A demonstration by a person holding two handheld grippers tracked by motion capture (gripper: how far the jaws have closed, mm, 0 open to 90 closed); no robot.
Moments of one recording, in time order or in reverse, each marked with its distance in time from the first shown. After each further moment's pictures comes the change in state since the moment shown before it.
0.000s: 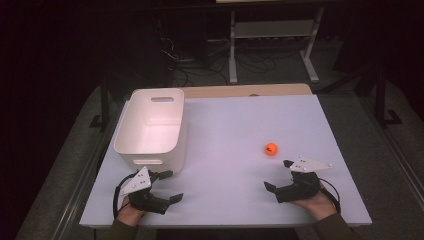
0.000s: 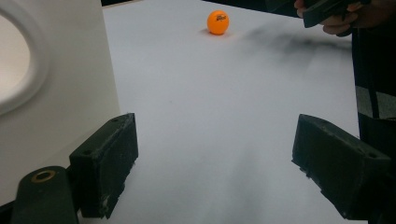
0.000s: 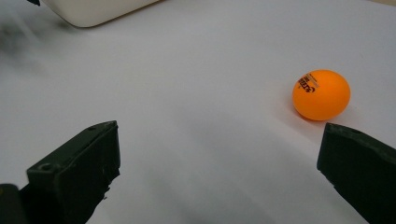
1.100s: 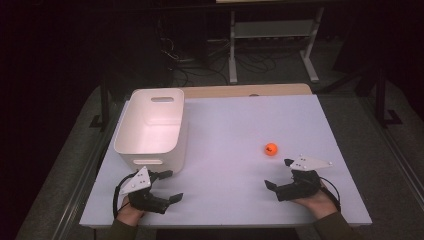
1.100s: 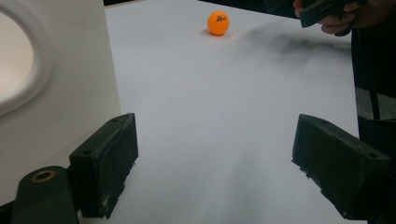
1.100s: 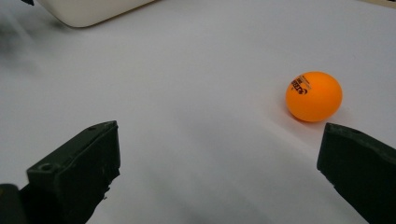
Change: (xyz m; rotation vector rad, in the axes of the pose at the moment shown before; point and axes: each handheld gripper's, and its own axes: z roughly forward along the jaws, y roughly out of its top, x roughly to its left) left arm 0.001 0.000 0.000 -0.004 -0.001 -0.002; right arm -0.003 0.002 0.000 0.007 -0.014 -0.004
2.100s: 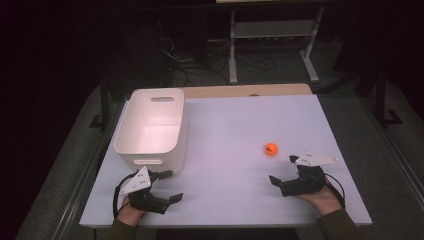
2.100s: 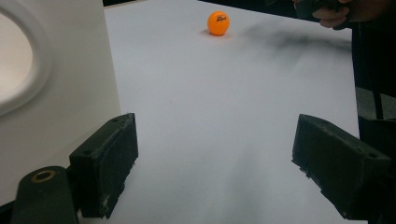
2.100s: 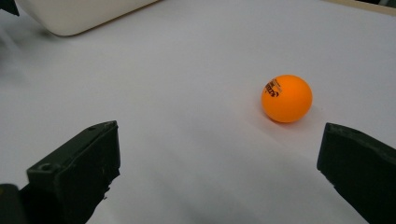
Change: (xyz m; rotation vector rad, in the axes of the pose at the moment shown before) left arm 0.000 0.000 0.000 0.000 0.002 -0.003; right arm -0.013 0.004 -0.007 -0.009 -0.023 0.027
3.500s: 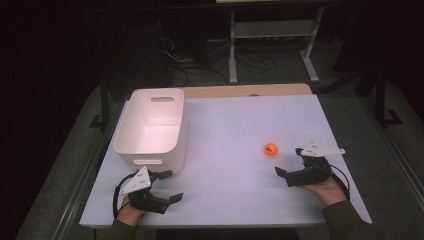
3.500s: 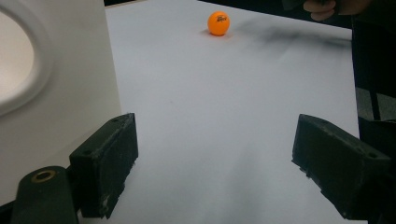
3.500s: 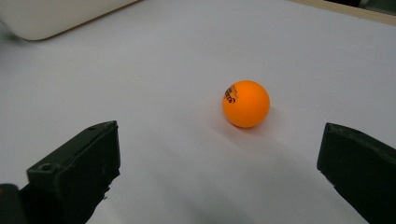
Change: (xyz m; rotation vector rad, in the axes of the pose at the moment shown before) left arm 0.000 0.000 0.000 -0.001 0.000 -0.002; right arm -0.026 0.008 0.000 0.008 -0.040 0.011
